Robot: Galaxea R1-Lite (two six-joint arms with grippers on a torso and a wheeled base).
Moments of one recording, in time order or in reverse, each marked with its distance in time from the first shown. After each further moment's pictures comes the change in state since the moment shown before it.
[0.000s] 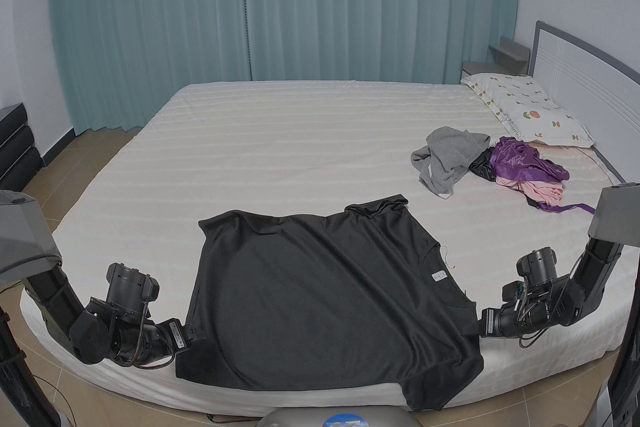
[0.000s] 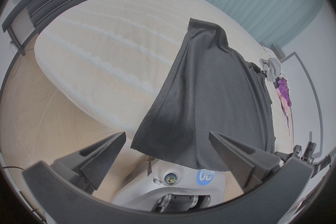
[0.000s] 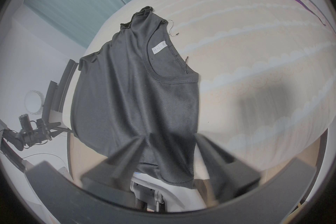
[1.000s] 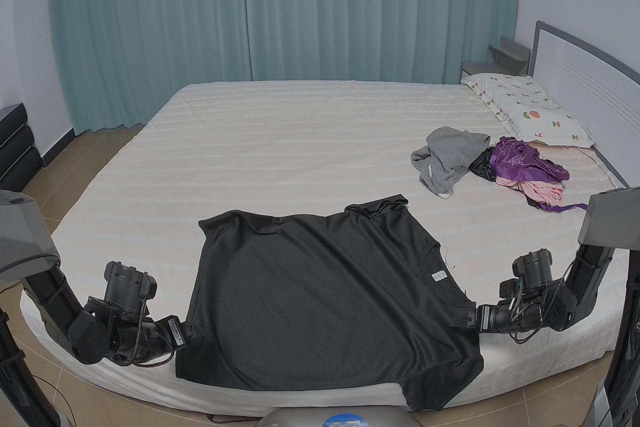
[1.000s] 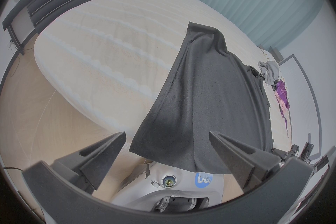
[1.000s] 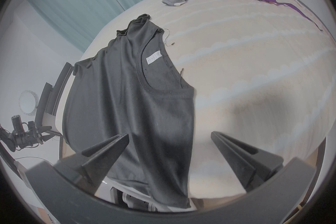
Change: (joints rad) left arm 0.008 -0.004 0.005 -0.028 -0.001 0.000; right arm 0.008 0.062 0.003 -0.144 -0.064 0.010
